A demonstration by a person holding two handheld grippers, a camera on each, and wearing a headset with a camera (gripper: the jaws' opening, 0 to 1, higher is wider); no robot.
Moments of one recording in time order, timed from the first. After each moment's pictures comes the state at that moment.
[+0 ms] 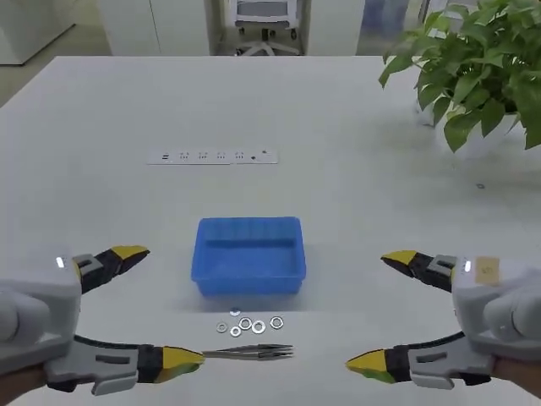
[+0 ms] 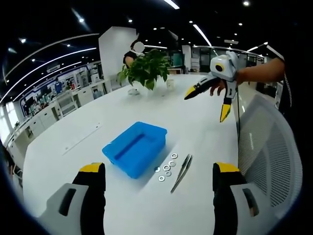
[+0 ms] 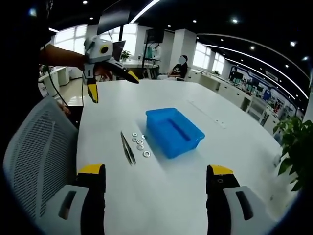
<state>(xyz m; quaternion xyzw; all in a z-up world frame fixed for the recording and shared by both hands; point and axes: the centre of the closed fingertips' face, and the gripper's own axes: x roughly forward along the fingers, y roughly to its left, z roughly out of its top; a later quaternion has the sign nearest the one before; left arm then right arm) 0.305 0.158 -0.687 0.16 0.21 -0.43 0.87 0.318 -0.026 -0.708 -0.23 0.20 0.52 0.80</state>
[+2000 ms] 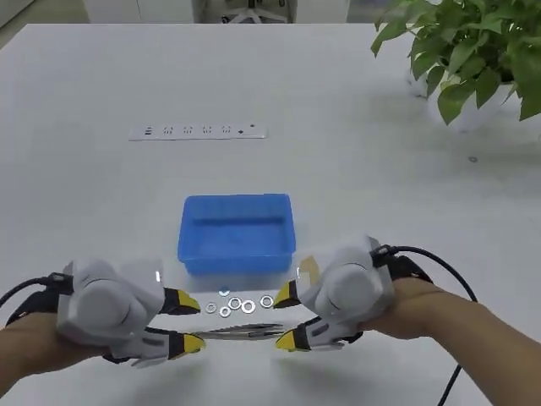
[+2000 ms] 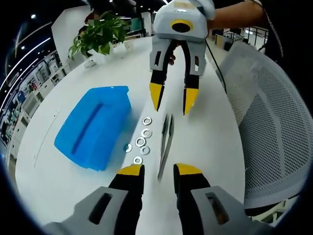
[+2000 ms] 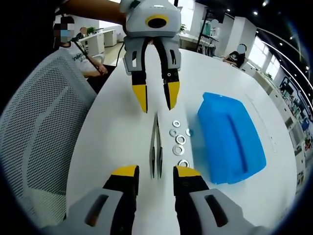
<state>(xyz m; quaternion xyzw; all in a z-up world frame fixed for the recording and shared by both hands) 0.297 0.130 -0.791 0.29 0.32 -0.54 0.73 0.298 0.058 -0.797 -0.36 0.26 0.66 0.61</state>
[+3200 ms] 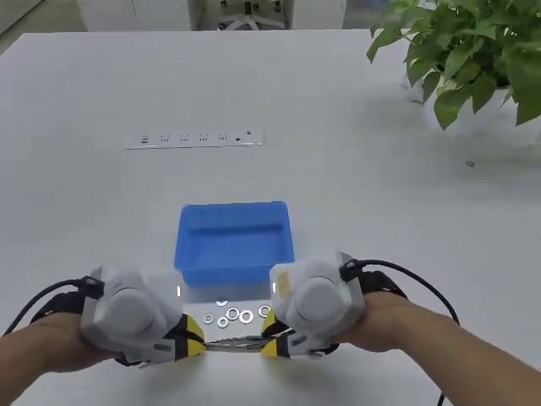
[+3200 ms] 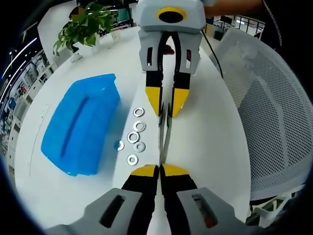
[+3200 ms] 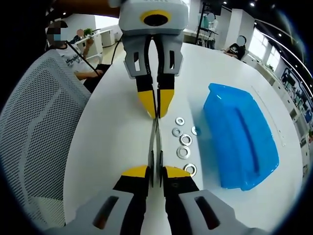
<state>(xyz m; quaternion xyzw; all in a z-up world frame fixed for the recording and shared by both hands) 0.297 0.127 -0.813 0.32 0.34 -0.56 0.68 0.297 0.070 -0.816 -0.35 0.29 0.65 0.61</state>
